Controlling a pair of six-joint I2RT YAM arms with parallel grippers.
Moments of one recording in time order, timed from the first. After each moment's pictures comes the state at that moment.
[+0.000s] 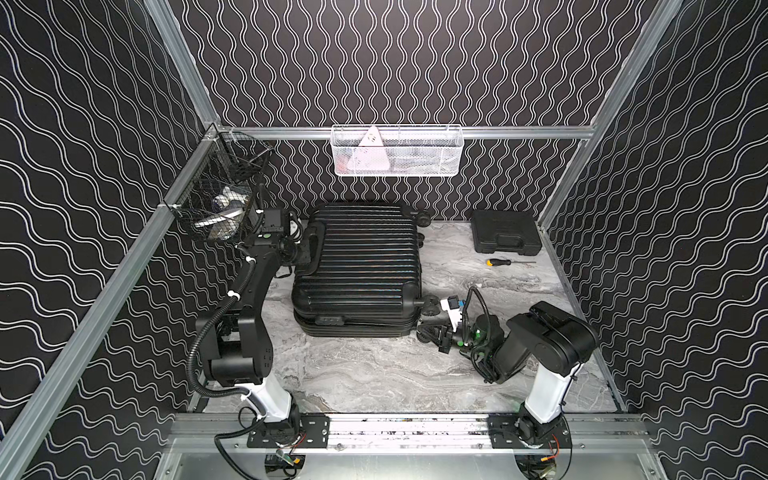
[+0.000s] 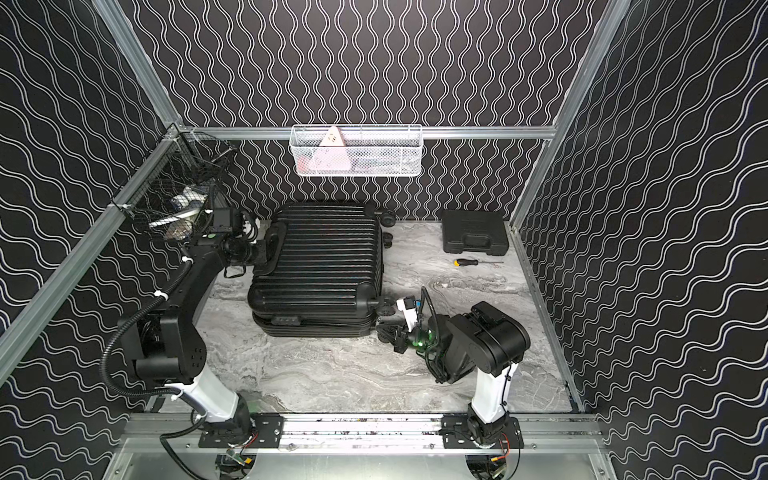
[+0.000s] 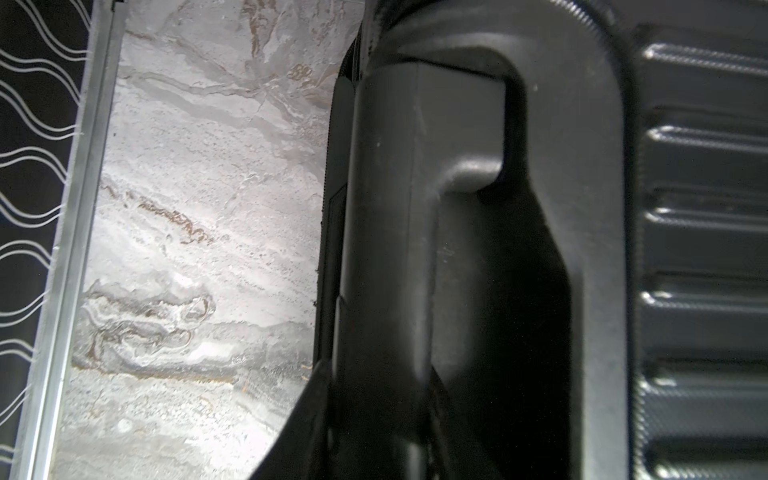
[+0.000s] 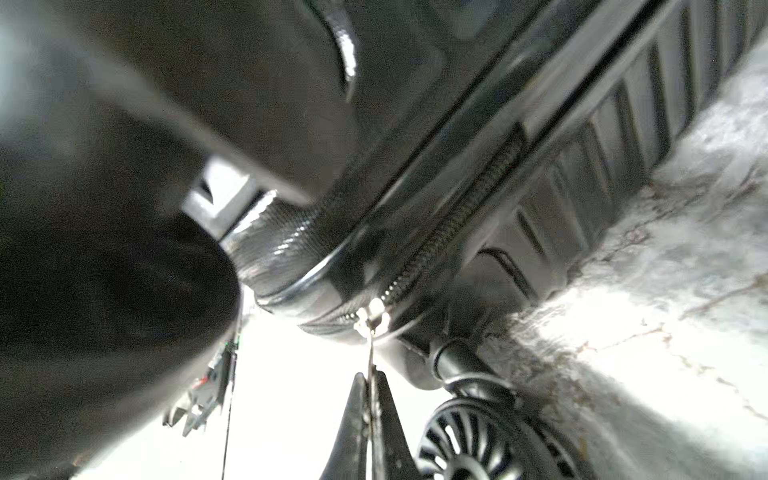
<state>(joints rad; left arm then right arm) 0.14 1.68 1.46 -0.73 0.11 -0.08 0.53 1.86 0.23 1.45 -0.66 0.61</state>
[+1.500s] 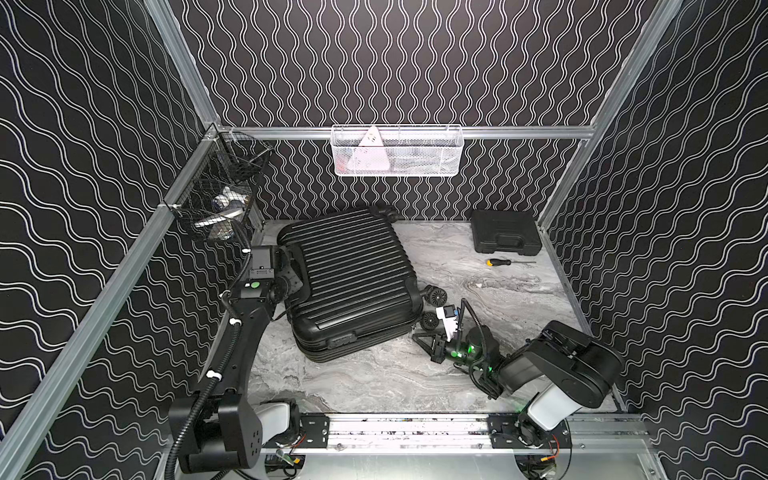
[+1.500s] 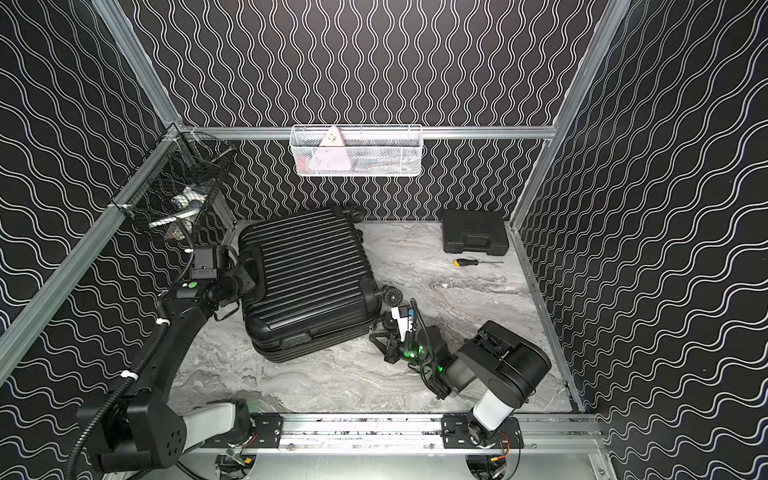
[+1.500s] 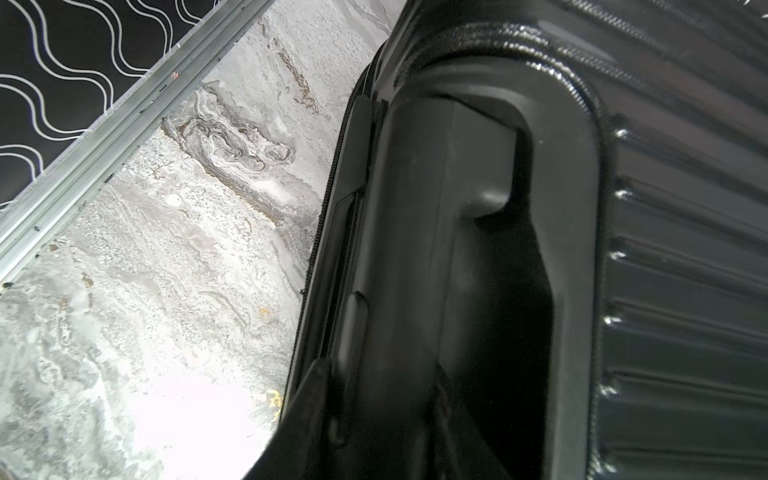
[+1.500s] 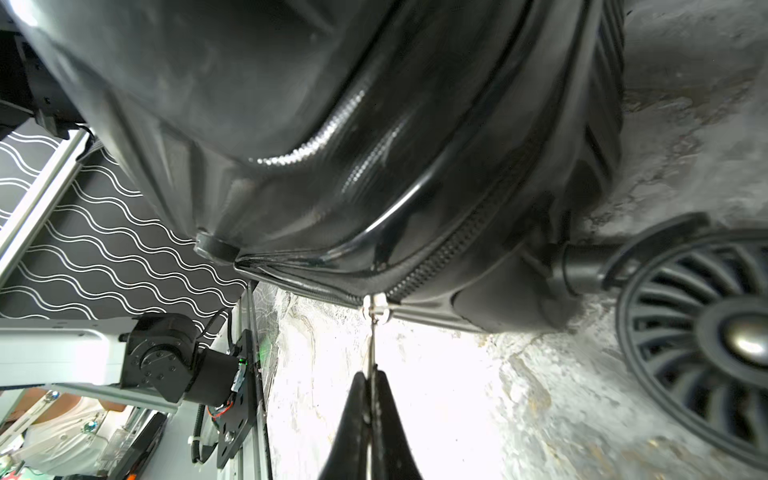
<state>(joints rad) 0.14 1.22 1.03 -0.67 -0.05 -0.59 0.75 1.64 0.18 1.25 -0.38 0.74</state>
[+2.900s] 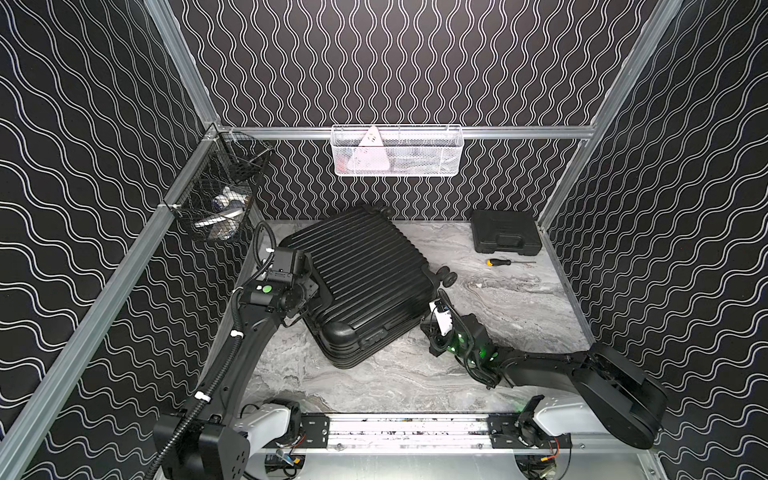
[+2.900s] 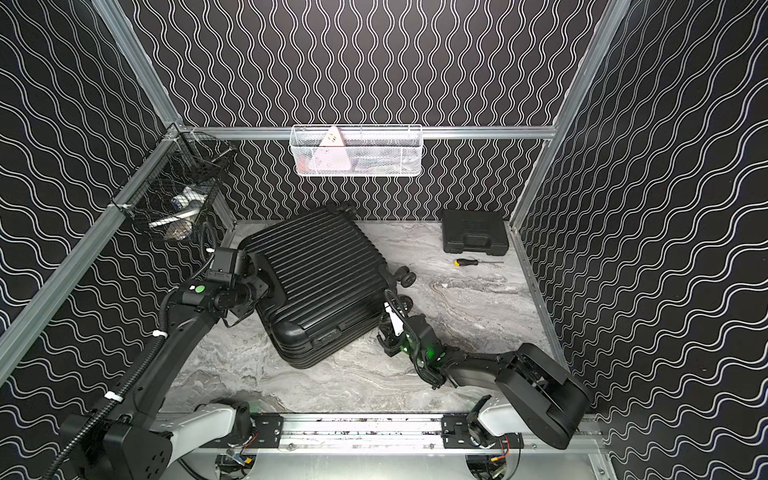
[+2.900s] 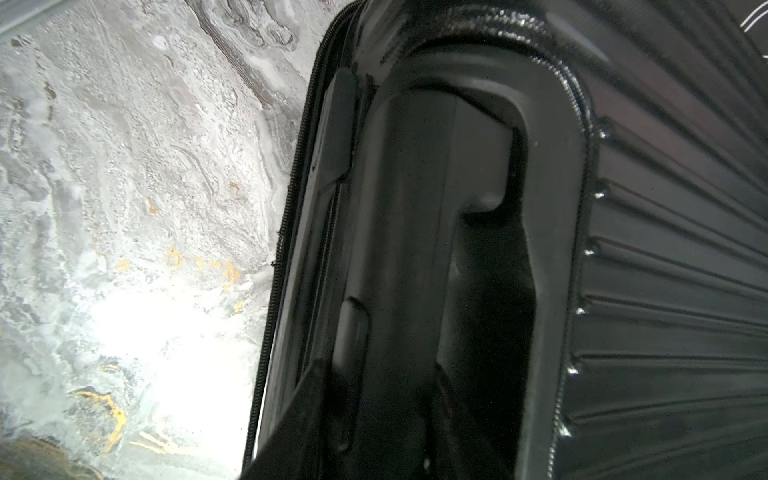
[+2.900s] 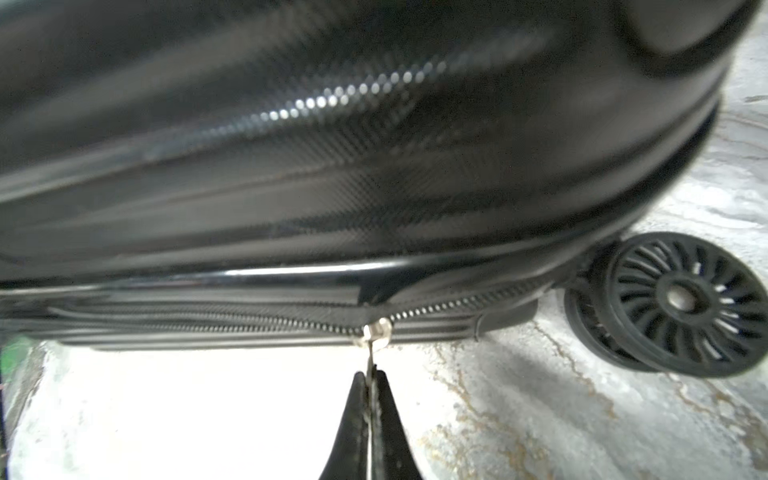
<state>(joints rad) -0.09 1.14 1.10 -0.91 -0.13 -1.03 0.78 1.39 0.35 0.55 0.00 0.30</state>
